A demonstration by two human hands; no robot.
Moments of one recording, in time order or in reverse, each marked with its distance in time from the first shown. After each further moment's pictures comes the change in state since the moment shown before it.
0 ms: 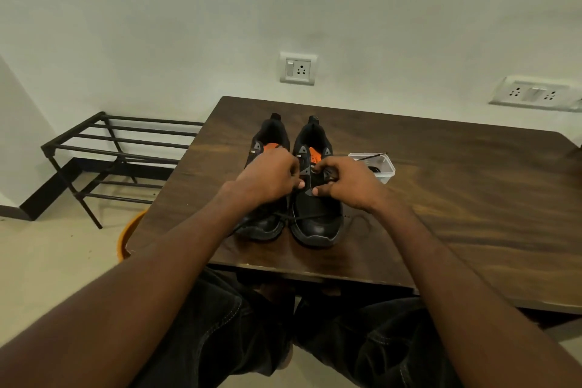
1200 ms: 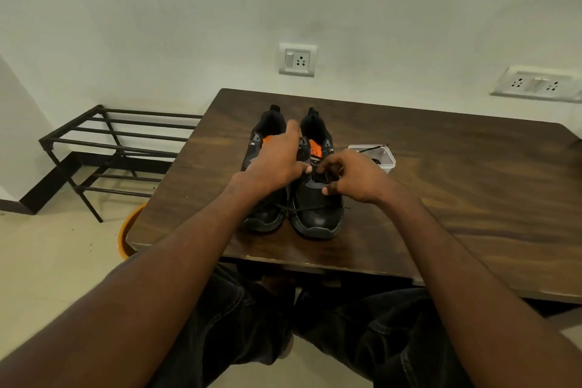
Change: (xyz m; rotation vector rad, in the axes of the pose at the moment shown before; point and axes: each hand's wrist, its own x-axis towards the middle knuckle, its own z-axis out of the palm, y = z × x) left_hand 0.010 0.010 0.006 -0.198 0.129 -0.060; right_hand -0.002 0.007 -0.005 -0.079 -0.071 -0.028
